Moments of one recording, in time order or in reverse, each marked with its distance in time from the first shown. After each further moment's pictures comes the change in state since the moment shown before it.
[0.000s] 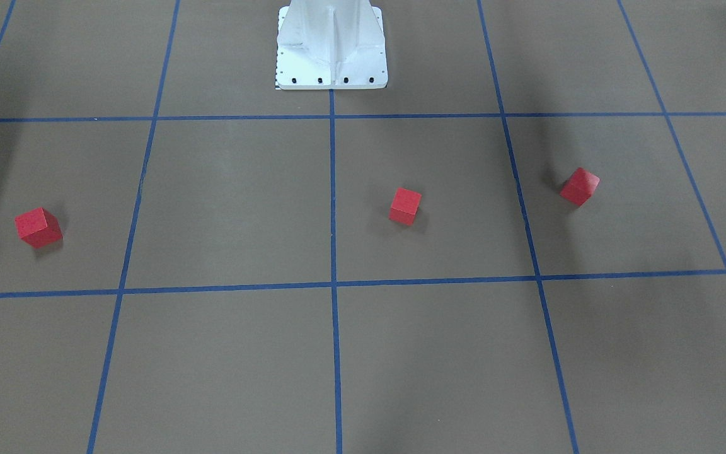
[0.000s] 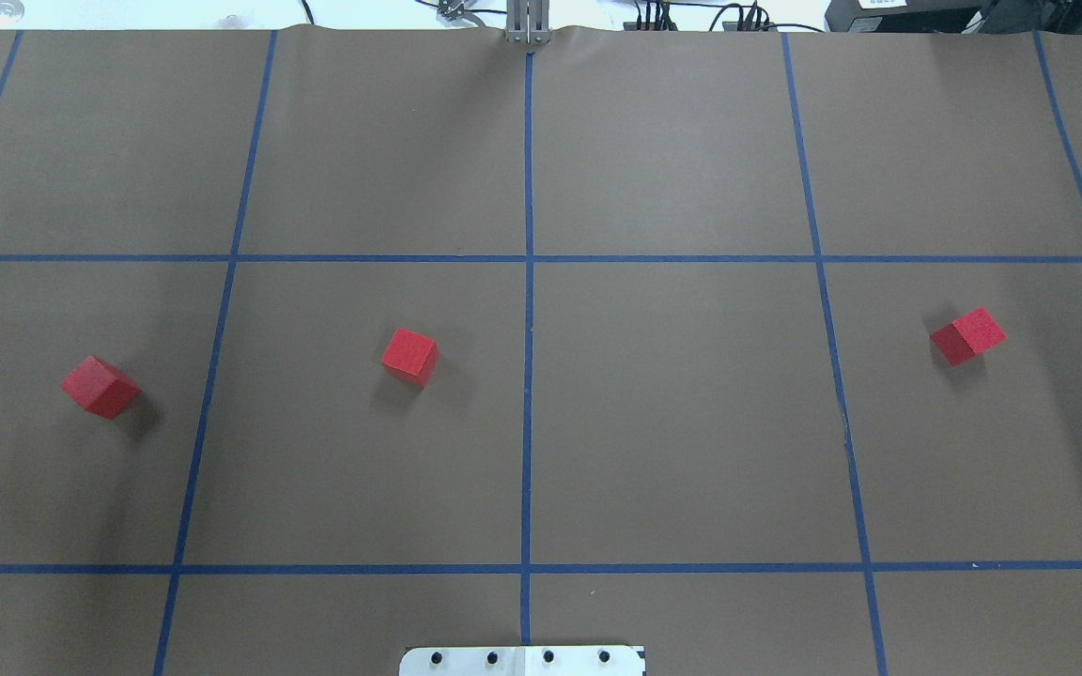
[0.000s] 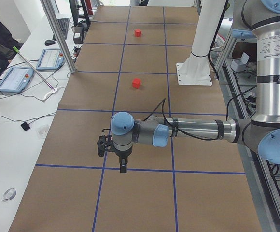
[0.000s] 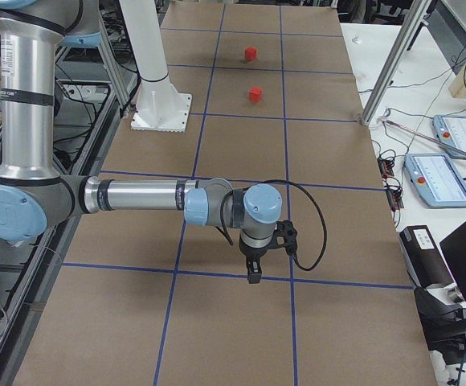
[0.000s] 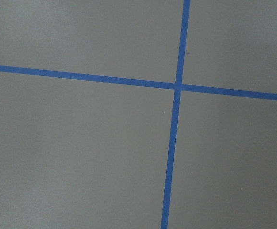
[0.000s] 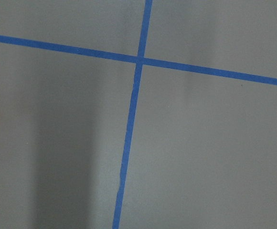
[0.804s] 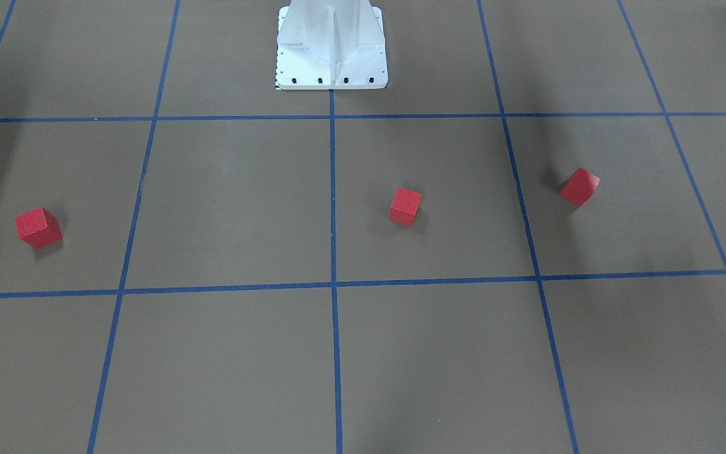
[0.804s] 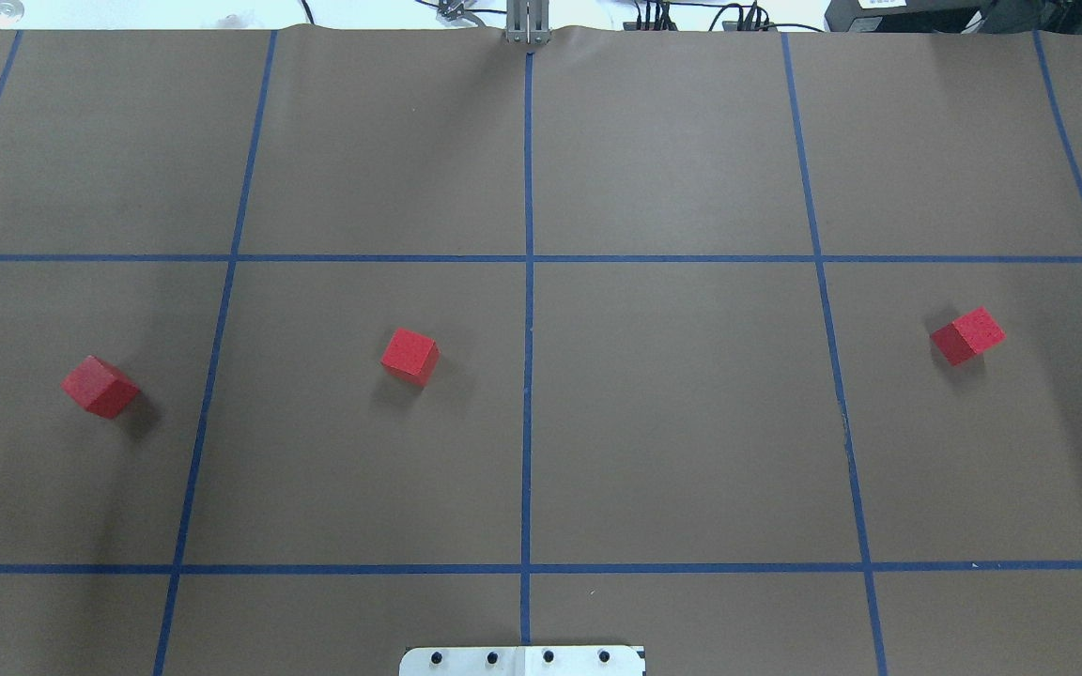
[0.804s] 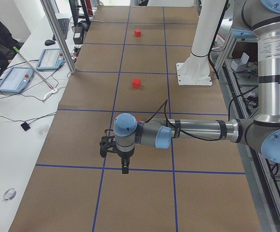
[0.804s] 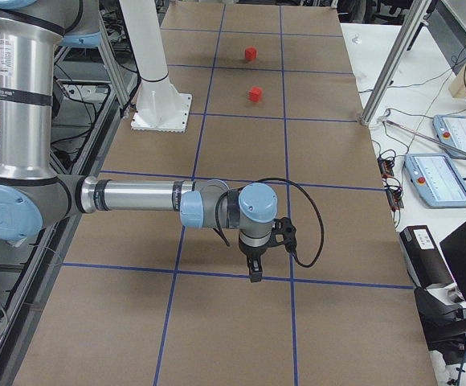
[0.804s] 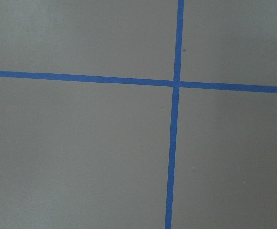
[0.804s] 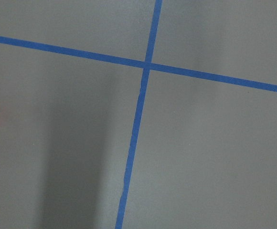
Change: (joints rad) left arm 0.002 0.024 -0.001 -0.025 -0.003 0.004; right arm 0.002 -0.006 0.012 0.060 0.006 0.005
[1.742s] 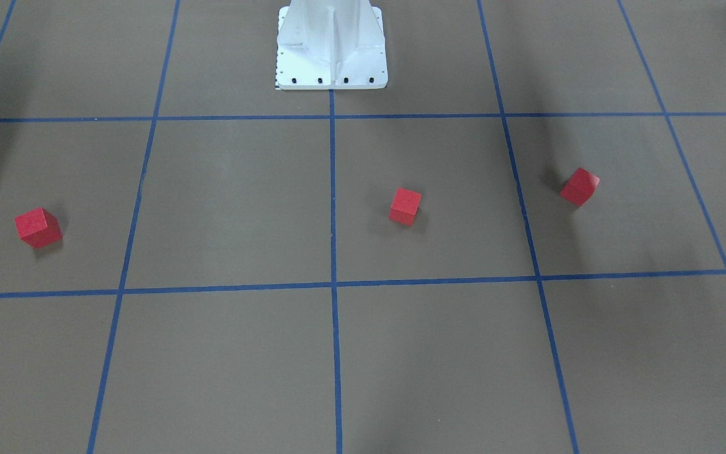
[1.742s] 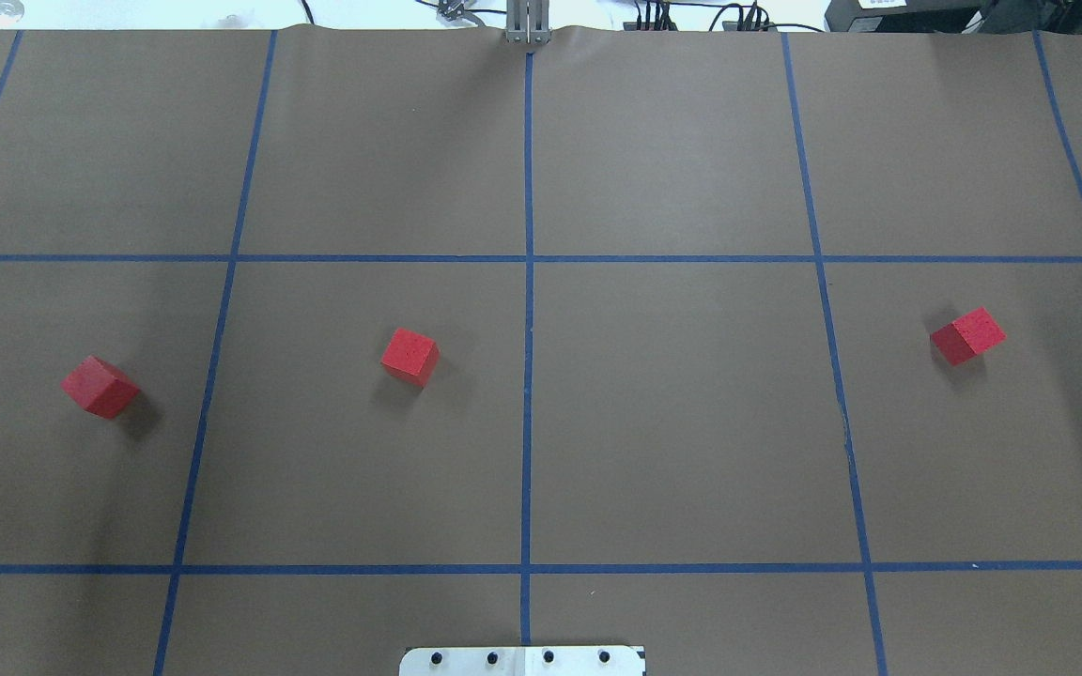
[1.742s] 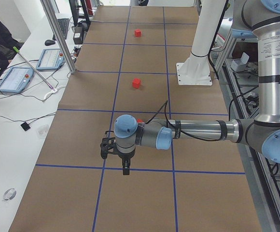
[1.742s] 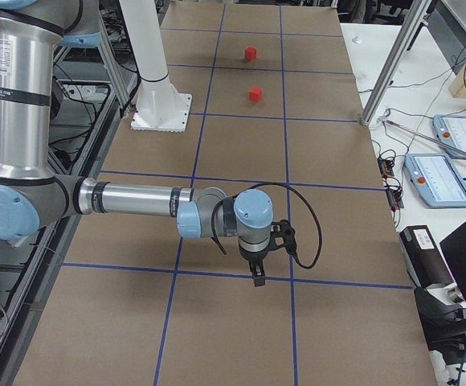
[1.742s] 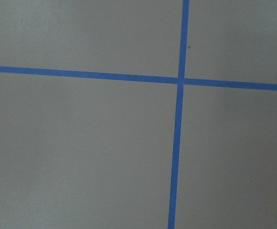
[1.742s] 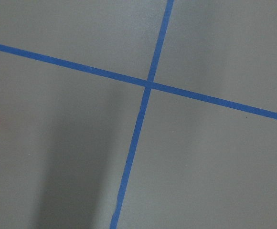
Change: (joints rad) left arm 0.000 0.005 0.004 0.000 0.000 -0.002; right arm -0.002 -0.017 -0.047 0.128 0.003 0.000
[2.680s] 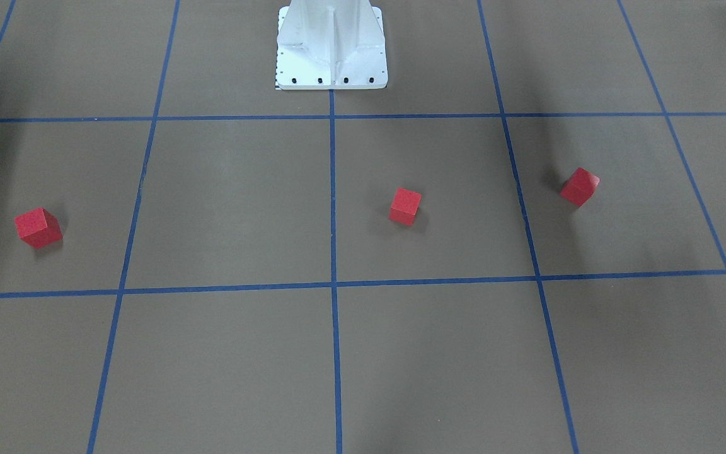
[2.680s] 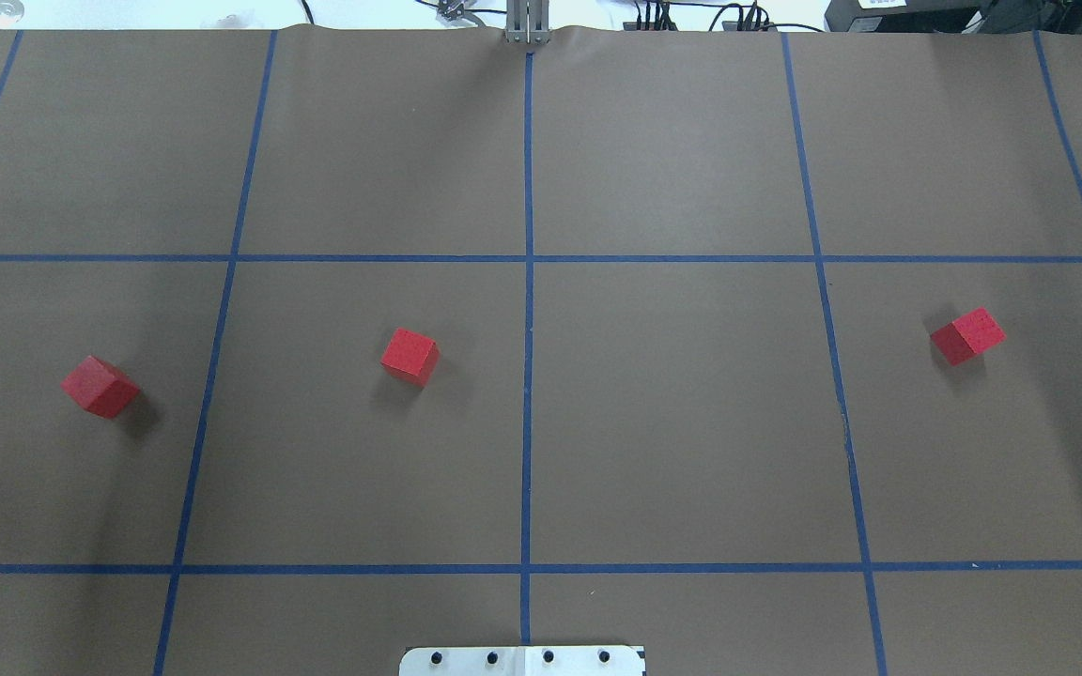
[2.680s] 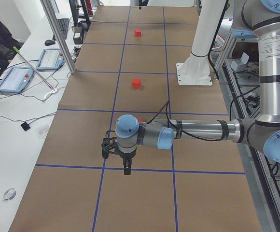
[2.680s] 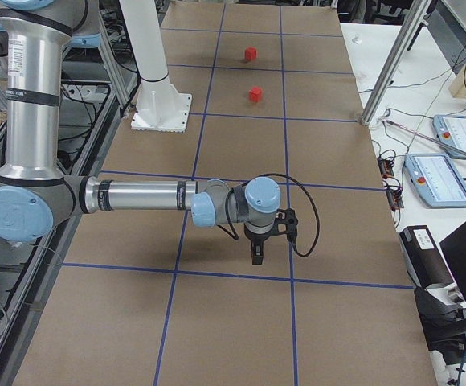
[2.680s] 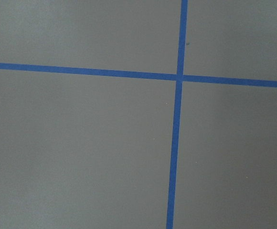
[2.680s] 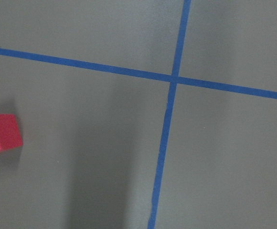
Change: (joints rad) left arm 0.000 0.010 -0.010 -0.001 -0.003 0.000; right arm -0.151 0.024 0.042 0.007 0.068 0.367
